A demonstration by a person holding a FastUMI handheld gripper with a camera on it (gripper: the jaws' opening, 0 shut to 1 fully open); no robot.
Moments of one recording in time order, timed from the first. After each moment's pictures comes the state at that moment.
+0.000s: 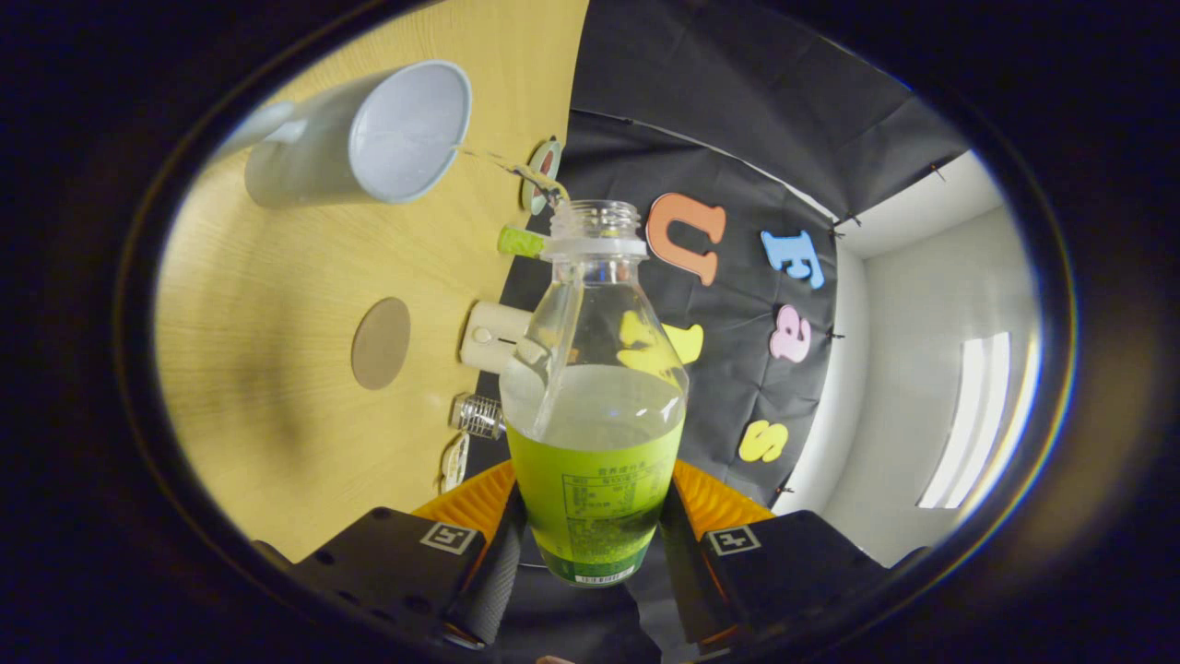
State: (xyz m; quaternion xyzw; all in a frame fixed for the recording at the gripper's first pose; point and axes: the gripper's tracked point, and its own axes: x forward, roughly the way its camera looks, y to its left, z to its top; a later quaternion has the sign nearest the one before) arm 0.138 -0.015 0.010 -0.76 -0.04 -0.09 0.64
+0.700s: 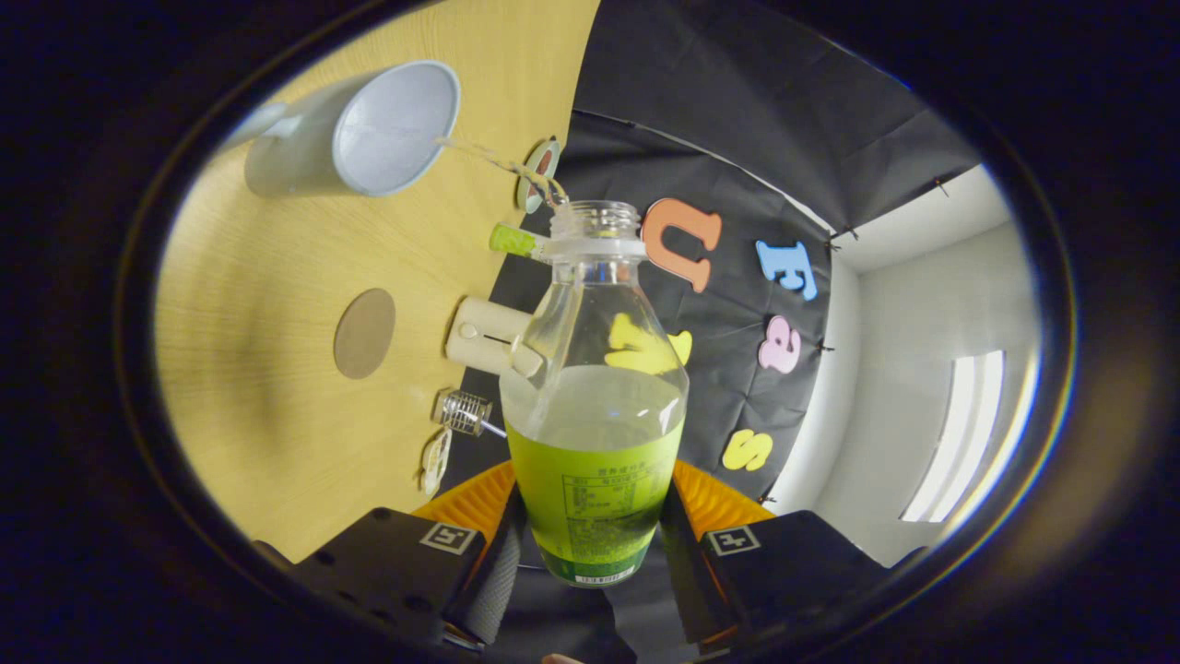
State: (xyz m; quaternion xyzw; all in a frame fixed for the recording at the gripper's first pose) arm 0.143 -0.010 0.031 -0.78 -0.06 -0.10 0.62
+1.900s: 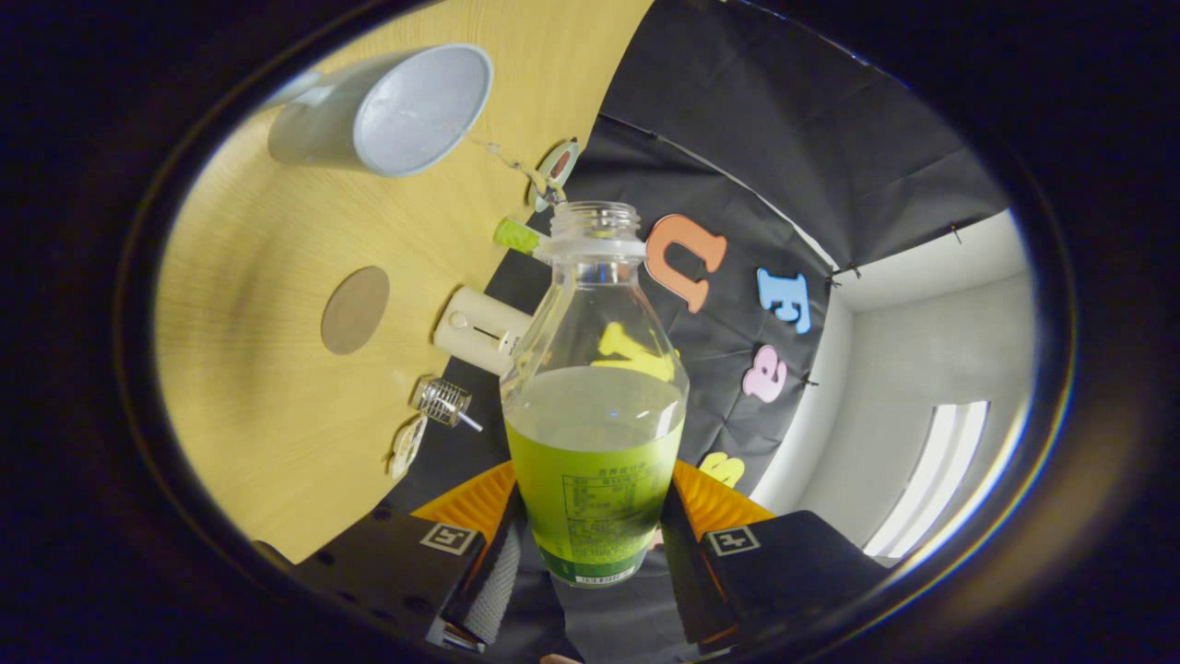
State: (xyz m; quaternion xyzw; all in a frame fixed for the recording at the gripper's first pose) arm 0.137 0.000 0.045 -0.82 -0.08 -0.11 0.56
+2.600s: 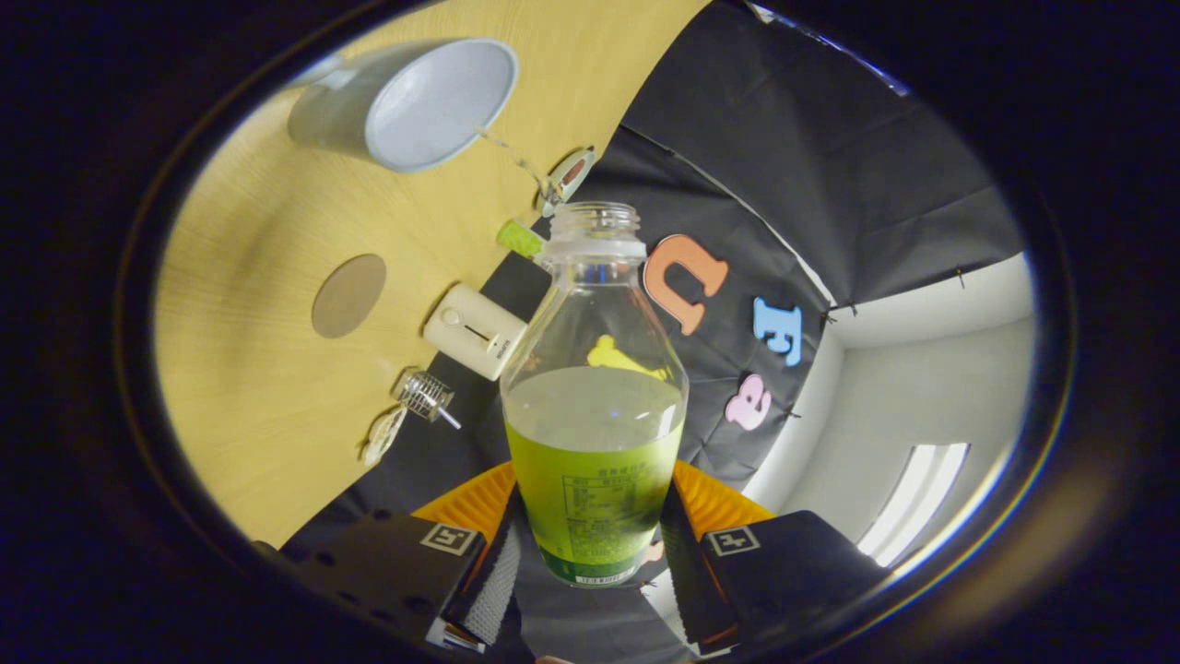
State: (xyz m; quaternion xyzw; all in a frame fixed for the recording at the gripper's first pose) arm 0.140 0.018 0.064 -0.85 -0.11 -0.11 0.51
